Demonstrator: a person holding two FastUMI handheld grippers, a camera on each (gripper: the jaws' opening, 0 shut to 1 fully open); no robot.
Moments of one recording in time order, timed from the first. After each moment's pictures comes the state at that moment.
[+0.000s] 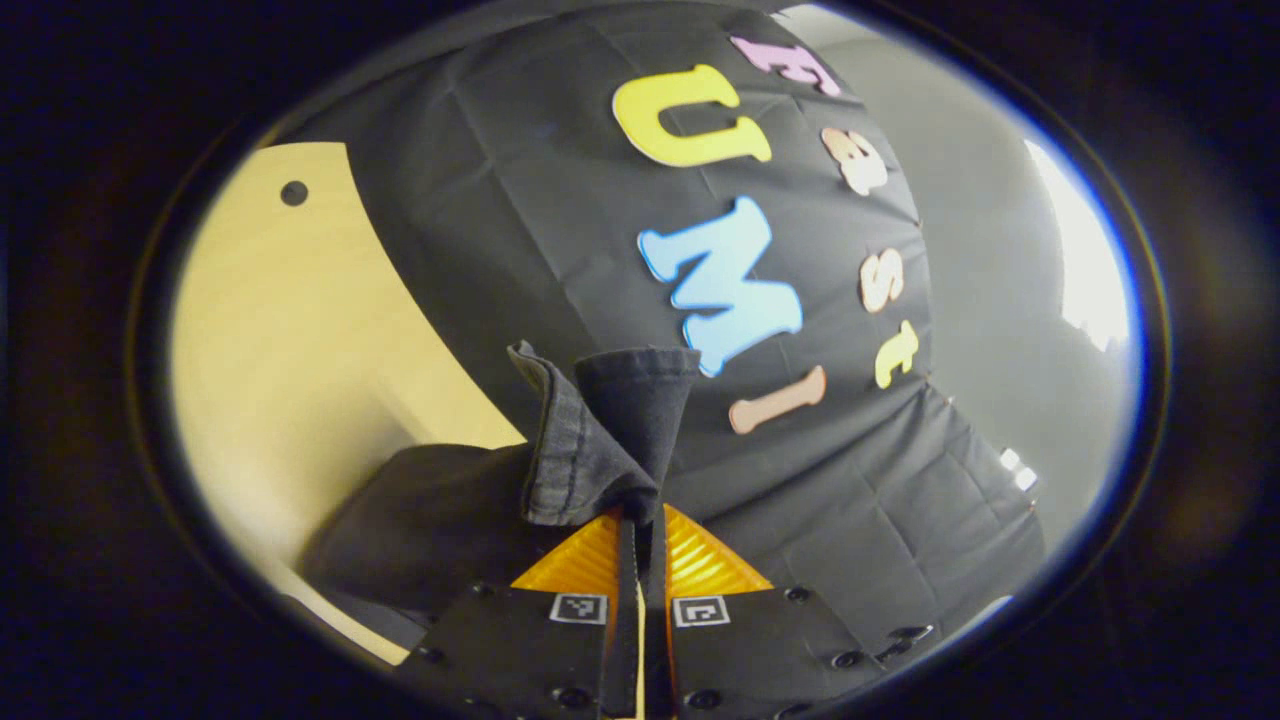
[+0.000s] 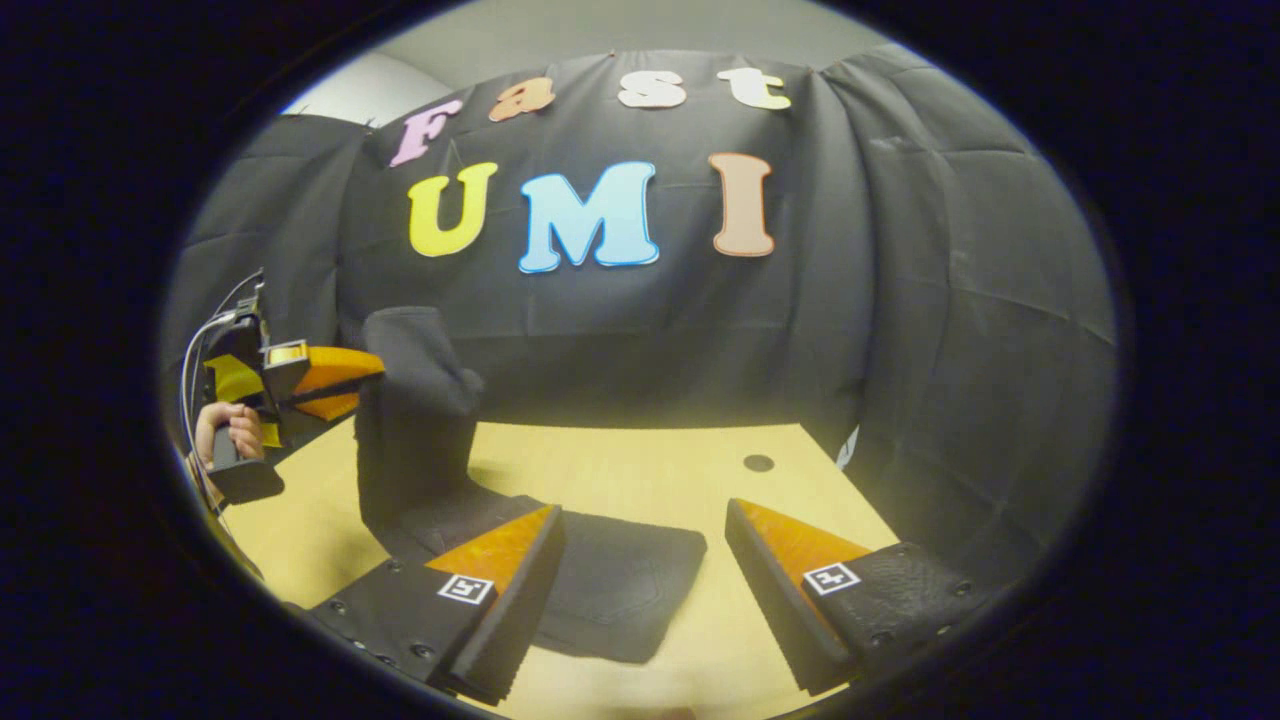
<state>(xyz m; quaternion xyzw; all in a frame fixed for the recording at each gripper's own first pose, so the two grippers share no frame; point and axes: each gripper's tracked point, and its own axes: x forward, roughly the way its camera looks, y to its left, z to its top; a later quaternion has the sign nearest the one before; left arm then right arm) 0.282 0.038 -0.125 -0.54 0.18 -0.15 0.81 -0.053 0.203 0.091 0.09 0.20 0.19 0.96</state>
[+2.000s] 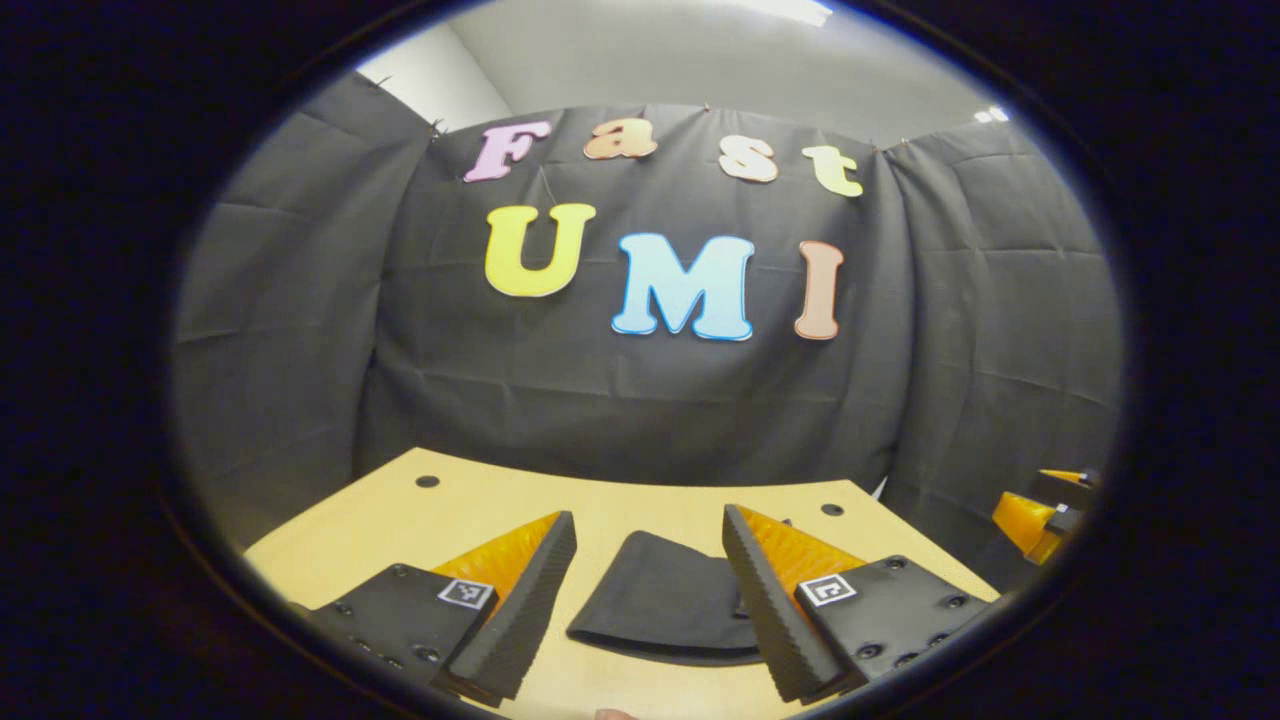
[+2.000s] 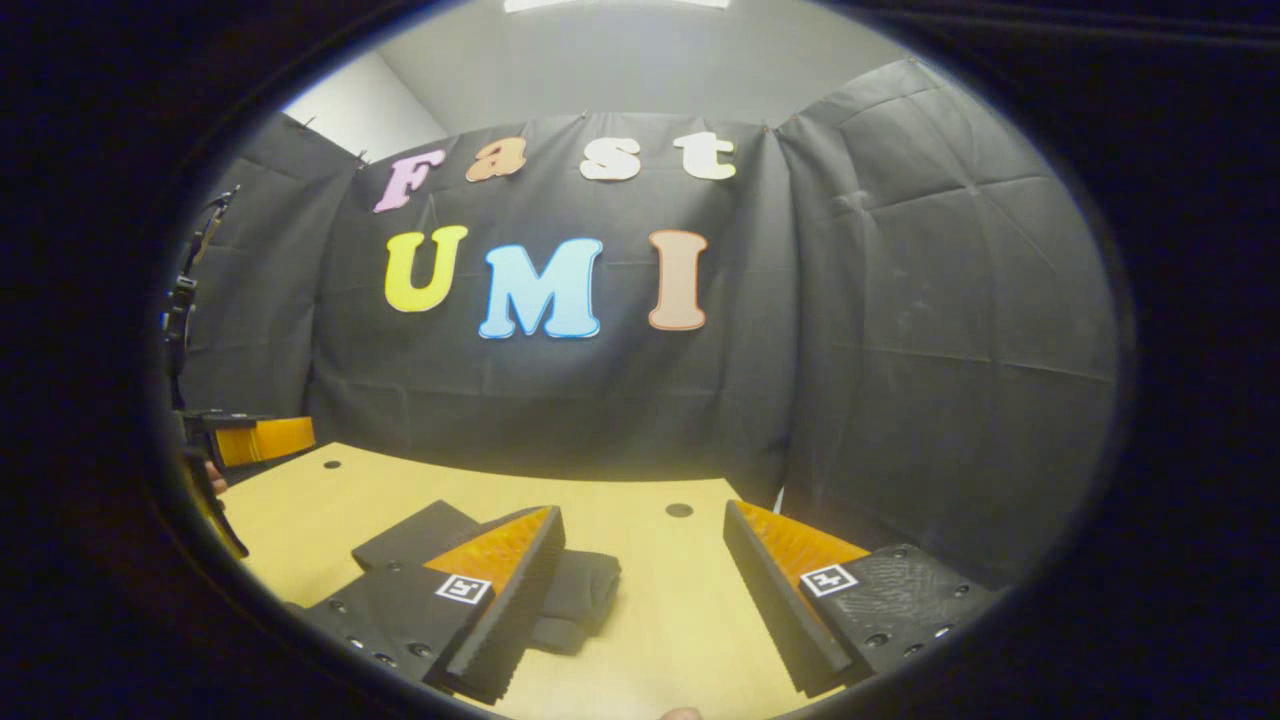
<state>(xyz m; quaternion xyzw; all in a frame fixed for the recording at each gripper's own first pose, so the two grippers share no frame) 0.168 0.001 -0.058 -0.07 0.12 0.04 0.99 0.011 0.156 0.109 0.09 0.10 0.09 0.99</state>
